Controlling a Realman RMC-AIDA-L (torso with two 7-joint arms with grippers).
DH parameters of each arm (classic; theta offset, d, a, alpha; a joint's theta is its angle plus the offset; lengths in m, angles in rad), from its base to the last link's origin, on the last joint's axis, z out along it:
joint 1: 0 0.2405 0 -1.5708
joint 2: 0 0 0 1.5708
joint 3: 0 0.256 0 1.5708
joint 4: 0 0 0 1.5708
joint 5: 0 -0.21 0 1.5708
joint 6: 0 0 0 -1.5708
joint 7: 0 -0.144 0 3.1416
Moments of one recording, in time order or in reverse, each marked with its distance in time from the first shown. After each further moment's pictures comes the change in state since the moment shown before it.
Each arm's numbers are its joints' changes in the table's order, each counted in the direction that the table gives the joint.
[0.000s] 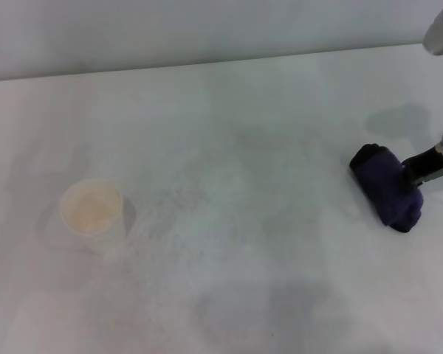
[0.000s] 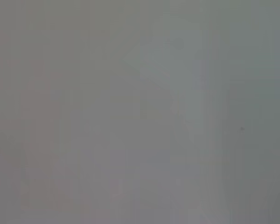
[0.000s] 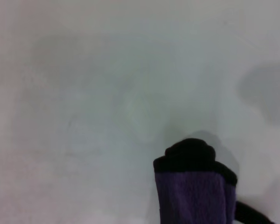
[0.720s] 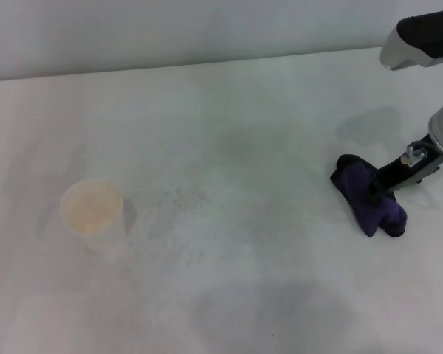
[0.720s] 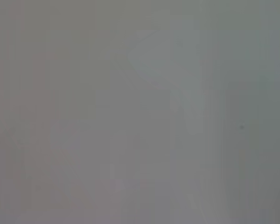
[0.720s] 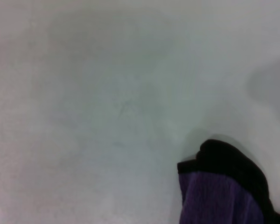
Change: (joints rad) left arm 0.005 -0.001 0.000 0.000 -0.001 0.000 0.000; right arm 0.038 0.011 -0.104 -0.062 -0.049 -0.039 0.001
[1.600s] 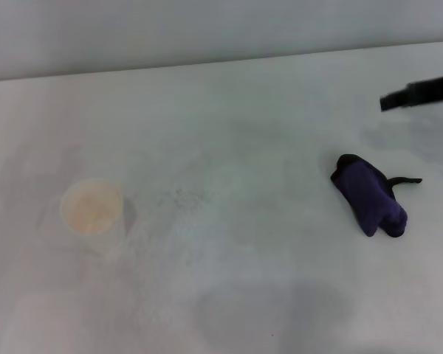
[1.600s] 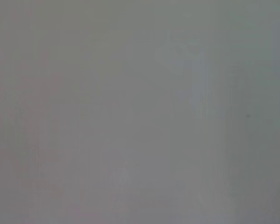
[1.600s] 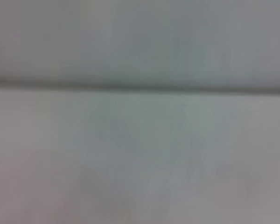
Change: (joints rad) left arm -0.004 -0.001 -0.001 0.000 0.002 0.039 0.000; right arm -0.122 -0.006 0.291 0.137 -0.208 -0.172 0.188
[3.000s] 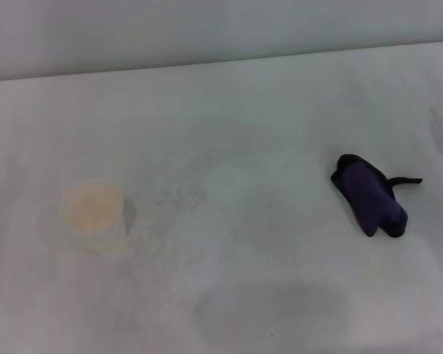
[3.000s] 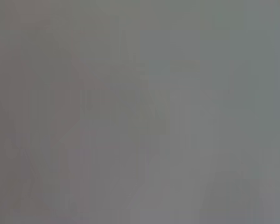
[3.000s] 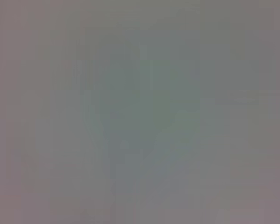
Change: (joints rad) left arm -0.047 -0.023 -0.027 0.158 0.252 0.073 -0.049; right arm -0.098 -0.003 0.630 -1.163 -1.263 -0.156 2.249
